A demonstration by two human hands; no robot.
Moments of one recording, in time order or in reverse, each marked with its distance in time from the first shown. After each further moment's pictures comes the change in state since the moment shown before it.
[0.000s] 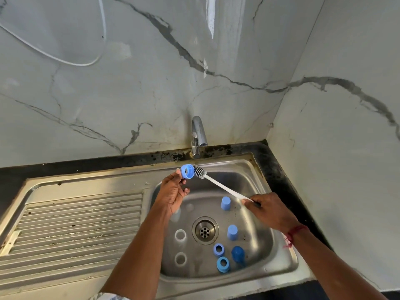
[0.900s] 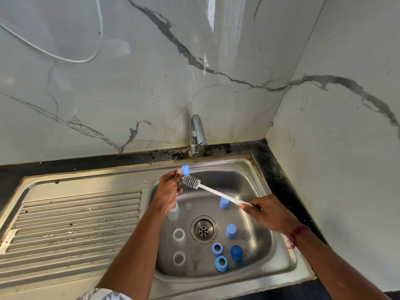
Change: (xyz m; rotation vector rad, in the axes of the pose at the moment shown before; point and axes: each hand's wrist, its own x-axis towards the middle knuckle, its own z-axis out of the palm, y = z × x) left_hand 0.010 -0.002 -0.007 0.303 0.036 0.074; right_hand -0.005 0.000 -0.007 0.017 -0.107 -0.033
